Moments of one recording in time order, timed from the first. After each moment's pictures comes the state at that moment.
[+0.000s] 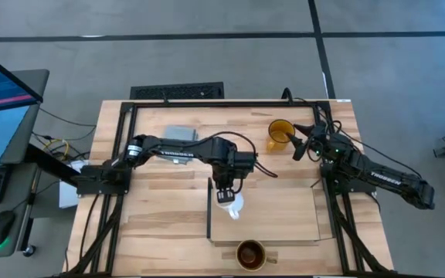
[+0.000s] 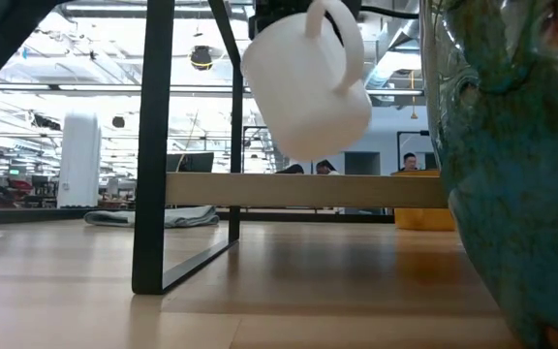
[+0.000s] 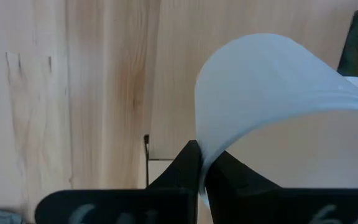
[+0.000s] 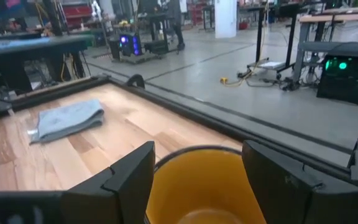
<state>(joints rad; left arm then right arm) -0.06 2.20 2.17 -1.39 0.20 -0.20 -0.48 0.18 0.01 0.04 0.18 0.08</state>
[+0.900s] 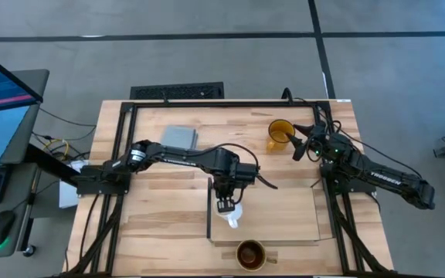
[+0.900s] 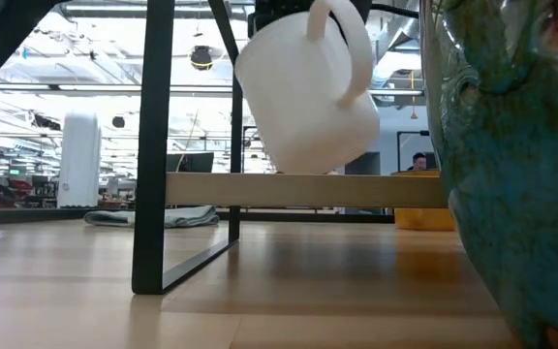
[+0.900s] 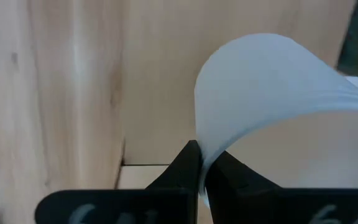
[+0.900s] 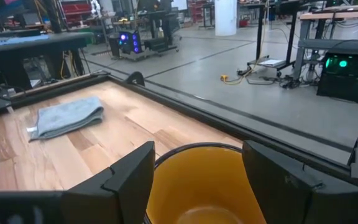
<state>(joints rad) -0.11 2.24 2.19 -1.39 0.18 -0.25 -0.49 0.18 0.01 0.04 0.18 0.08</state>
